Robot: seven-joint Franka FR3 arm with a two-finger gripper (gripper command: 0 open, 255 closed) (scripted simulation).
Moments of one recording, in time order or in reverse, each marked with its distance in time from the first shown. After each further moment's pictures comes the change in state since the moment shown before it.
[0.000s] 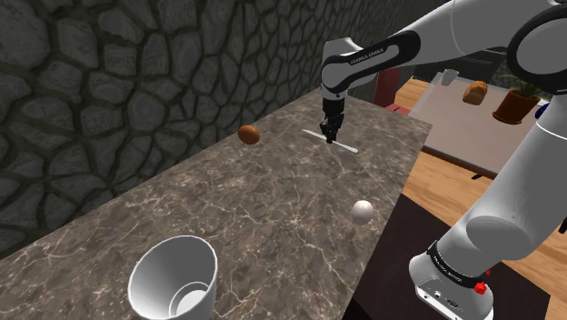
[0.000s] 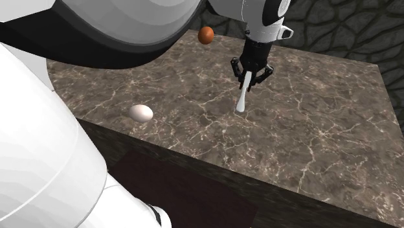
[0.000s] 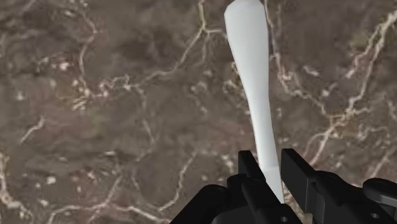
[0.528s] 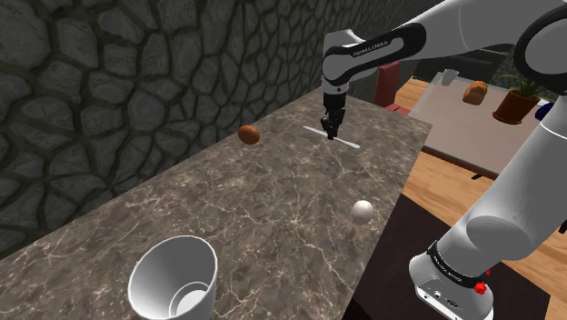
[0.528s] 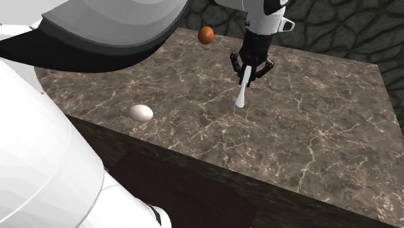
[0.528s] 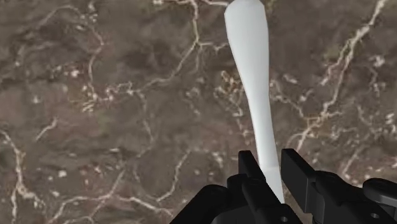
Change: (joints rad) arm 0.004 -0.026 0.004 0.027 0.004 -0.064 -0.001
